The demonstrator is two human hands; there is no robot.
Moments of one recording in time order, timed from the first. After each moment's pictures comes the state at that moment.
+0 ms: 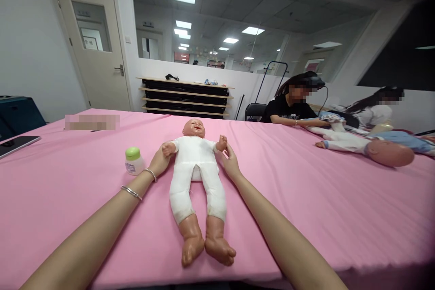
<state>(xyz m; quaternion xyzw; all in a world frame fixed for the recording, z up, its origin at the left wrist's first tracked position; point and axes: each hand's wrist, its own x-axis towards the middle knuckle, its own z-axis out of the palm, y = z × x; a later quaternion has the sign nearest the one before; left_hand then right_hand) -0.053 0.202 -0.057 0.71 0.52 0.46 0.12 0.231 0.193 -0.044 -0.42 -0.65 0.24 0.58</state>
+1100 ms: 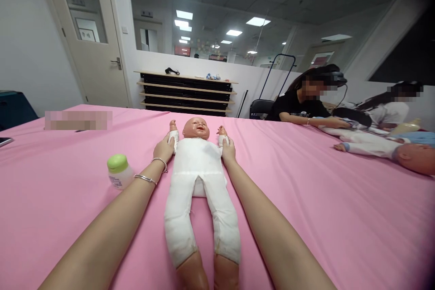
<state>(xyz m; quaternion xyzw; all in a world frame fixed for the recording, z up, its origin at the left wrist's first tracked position) -0.037 0.280 -0.051 0.61 0.67 0.39 0.13 0.225 0.315 -0.069 -0.55 -0.48 0.25 0.63</state>
